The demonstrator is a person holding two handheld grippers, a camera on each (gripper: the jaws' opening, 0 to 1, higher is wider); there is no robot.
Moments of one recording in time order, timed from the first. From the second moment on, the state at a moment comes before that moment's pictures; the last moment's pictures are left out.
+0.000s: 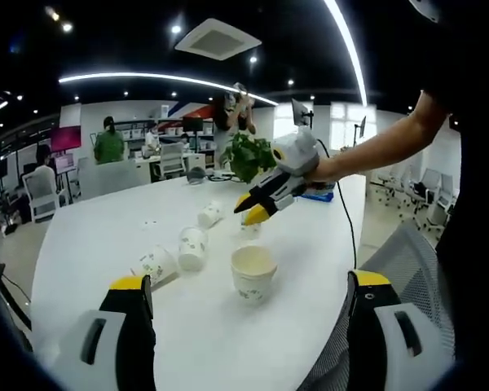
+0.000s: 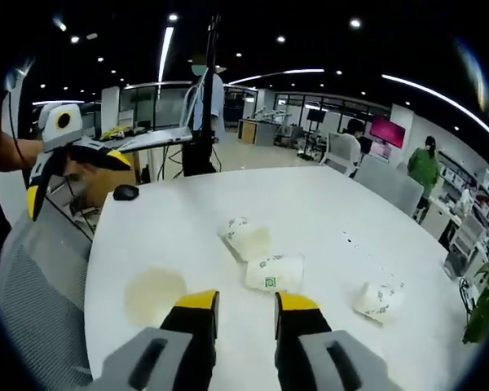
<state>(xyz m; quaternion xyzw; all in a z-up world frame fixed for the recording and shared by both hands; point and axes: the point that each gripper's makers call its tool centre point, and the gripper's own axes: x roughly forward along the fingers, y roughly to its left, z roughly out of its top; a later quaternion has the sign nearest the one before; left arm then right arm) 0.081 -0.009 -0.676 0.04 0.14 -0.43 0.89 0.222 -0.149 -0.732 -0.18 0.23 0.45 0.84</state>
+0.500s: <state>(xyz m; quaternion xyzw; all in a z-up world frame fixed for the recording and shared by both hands) 0.082 -0.010 -0.673 0.04 0.15 -0.42 0.89 0.266 -0.156 -0.752 -0.17 0.24 0.45 0.84</state>
